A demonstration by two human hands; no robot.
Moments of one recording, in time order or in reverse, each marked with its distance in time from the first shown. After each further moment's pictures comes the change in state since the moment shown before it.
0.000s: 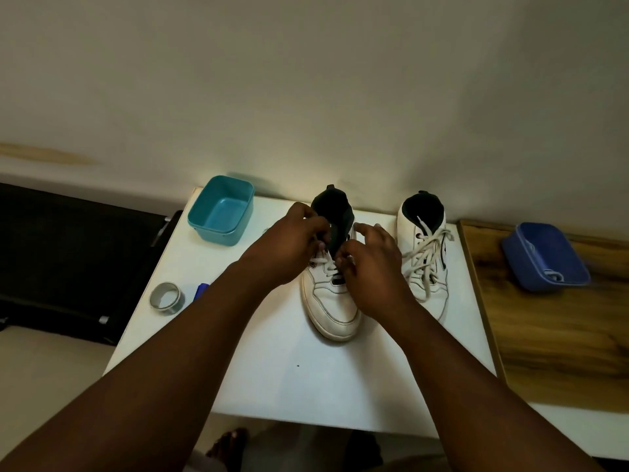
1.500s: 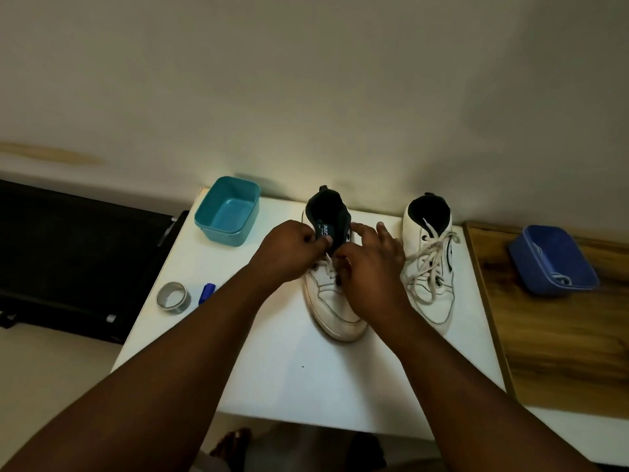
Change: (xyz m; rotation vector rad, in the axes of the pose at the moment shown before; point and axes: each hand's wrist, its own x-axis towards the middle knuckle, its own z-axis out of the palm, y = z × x) left_hand 0.004 -0.005 0.008 -0.169 0.004 -0.322; right_hand -0.004 -0.018 0.007 -0.008 0.029 0.028
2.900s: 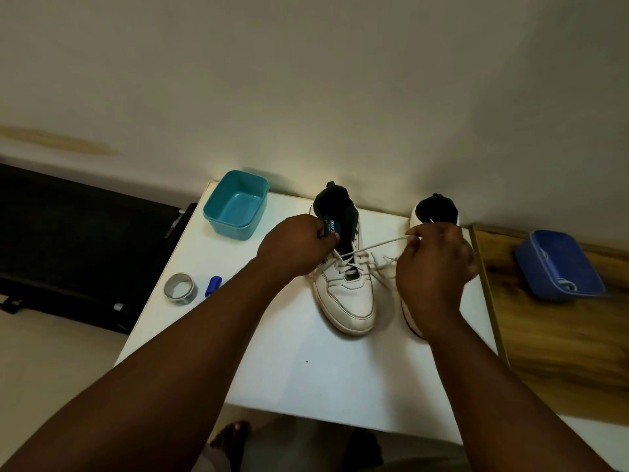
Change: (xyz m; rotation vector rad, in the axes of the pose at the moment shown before) left_hand 0.000 0.005 -0.003 0.189 0.032 0.047; right_hand -0.004 0.039 -0.030 -0.114 0.363 0.353
